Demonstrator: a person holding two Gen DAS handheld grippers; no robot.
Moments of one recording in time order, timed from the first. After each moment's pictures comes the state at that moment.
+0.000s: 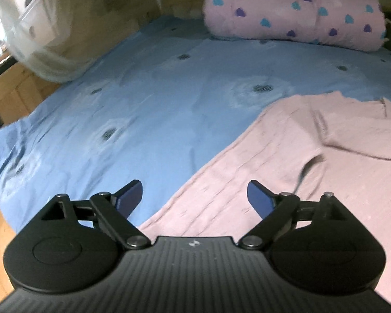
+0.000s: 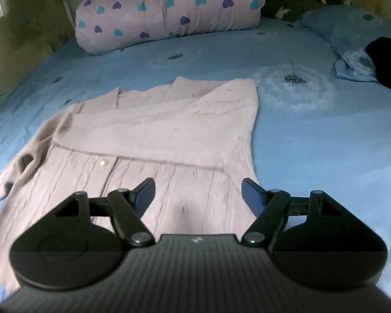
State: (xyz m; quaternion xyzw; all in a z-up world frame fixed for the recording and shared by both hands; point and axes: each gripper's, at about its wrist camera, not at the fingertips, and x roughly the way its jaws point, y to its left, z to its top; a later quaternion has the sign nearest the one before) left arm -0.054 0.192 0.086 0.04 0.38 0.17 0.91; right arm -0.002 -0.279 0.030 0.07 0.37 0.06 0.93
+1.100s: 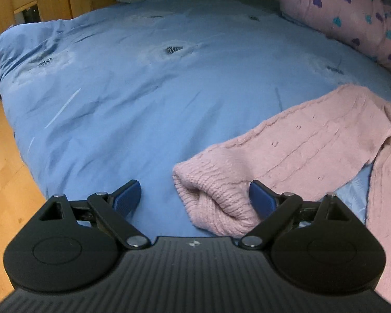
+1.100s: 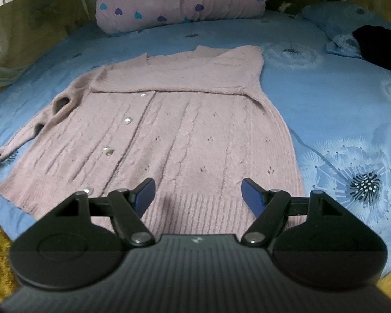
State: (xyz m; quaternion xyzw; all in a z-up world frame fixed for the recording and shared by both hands) left arm -0.109 0.294 -0.002 -0.11 0.39 0.24 0.88; right arm -0.117 -0.249 0.017 0.06 0.38 0.07 0.92
